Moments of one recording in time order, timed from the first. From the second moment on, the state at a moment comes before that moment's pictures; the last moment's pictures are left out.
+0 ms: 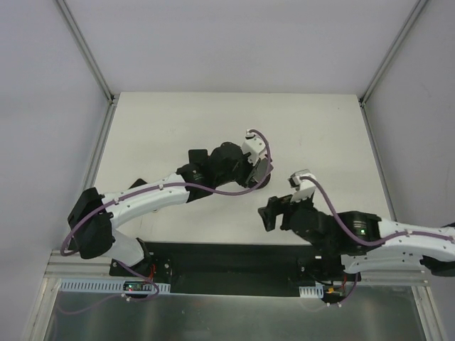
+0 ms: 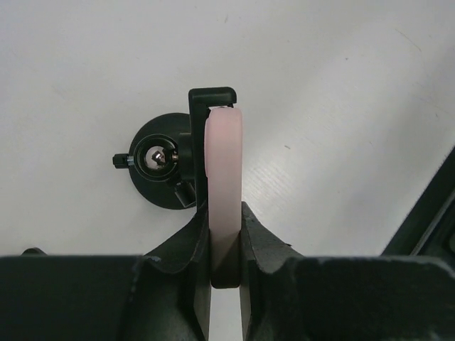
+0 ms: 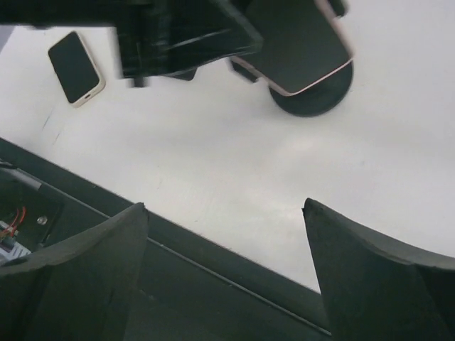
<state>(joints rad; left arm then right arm) -0.99 1.47 1.12 -0.11 -0.08 -0.12 1.56 0.84 0.95 -0.84 0.87 0.86</state>
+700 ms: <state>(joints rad) -0.91 1.23 1.12 -0.55 0.53 0.13 0.72 0.79 0.73 -0.41 -0.56 0.06</state>
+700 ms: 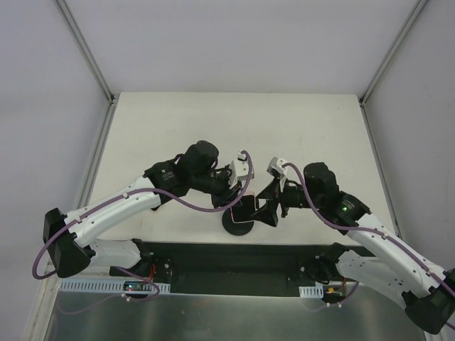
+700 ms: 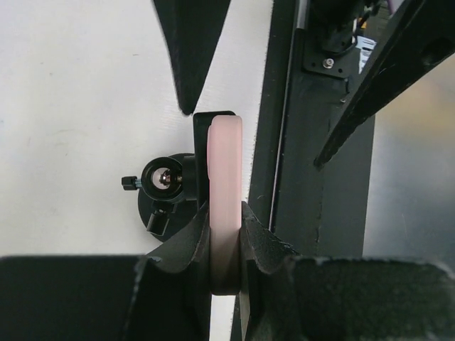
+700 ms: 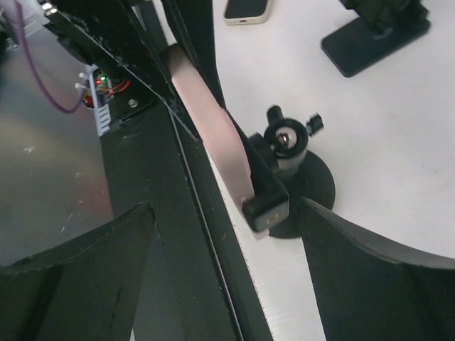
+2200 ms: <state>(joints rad) -0.97 0.98 1.03 -0.35 0.29 -0.03 1.27 0.79 0.53 -0.04 0.42 0.48</state>
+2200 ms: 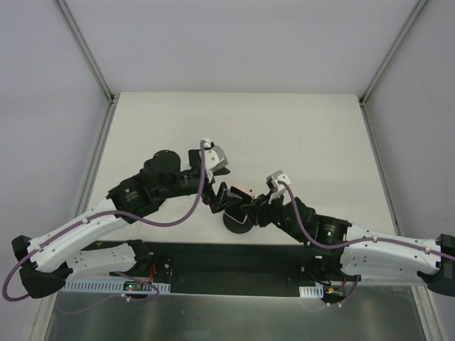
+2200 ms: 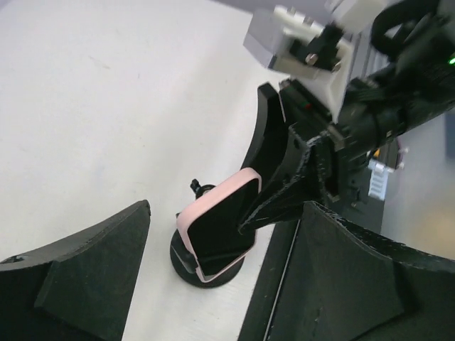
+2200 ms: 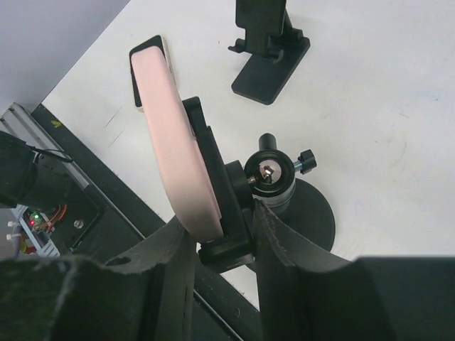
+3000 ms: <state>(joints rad) -0.94 0.92 1.18 -0.34 -0.09 -0.02 1.14 0.82 0.62 -0.24 0.62 0.48</state>
